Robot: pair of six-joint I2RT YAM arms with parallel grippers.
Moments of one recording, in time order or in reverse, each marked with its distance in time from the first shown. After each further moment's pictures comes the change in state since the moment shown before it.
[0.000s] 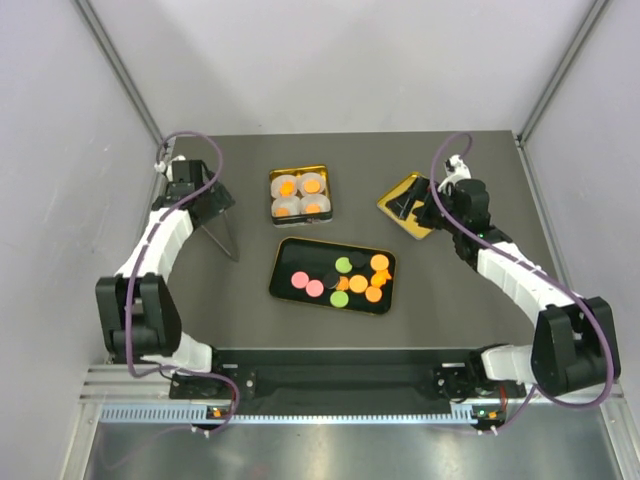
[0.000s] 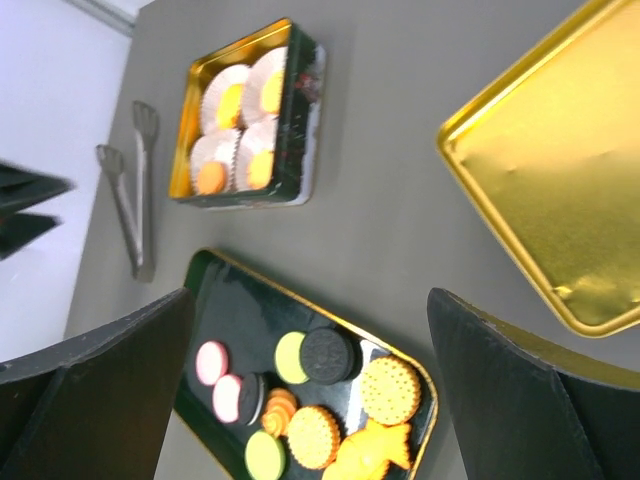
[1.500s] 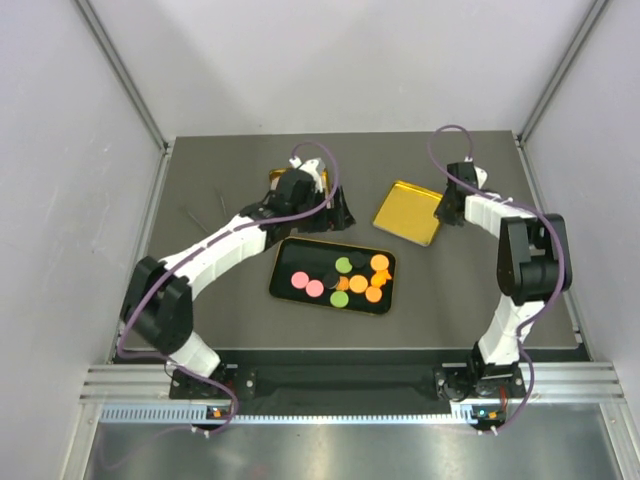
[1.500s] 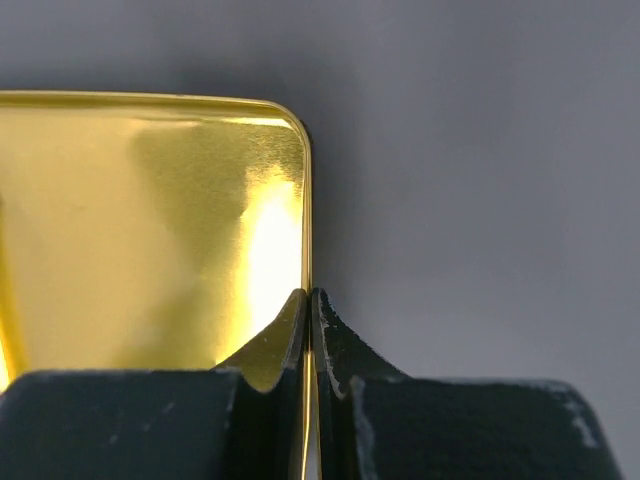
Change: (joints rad) left arm -0.644 -0.005 0.007 0.222 0.320 -0.055; right arm -0.159 0.581 0.394 -0.404 0.499 -0.057
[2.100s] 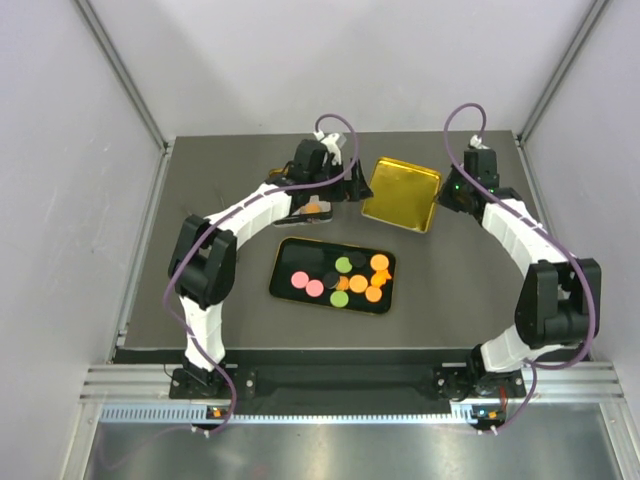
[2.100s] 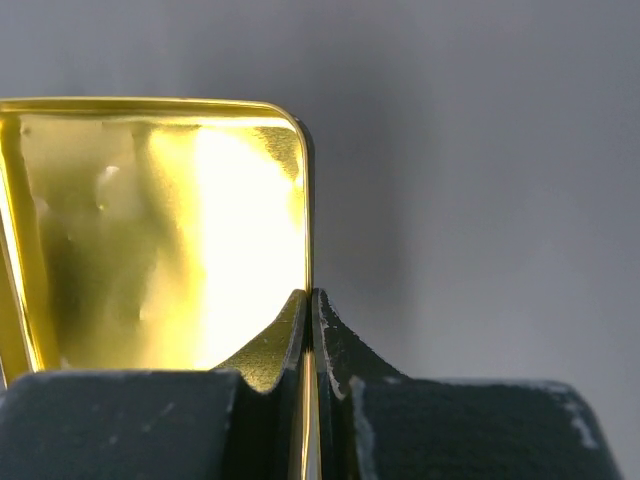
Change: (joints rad) left arm 0.066 0.416 0.383 0.112 0.191 0.105; right arm 0.016 -0.317 -0.027 -0.053 -0.211 -0.035
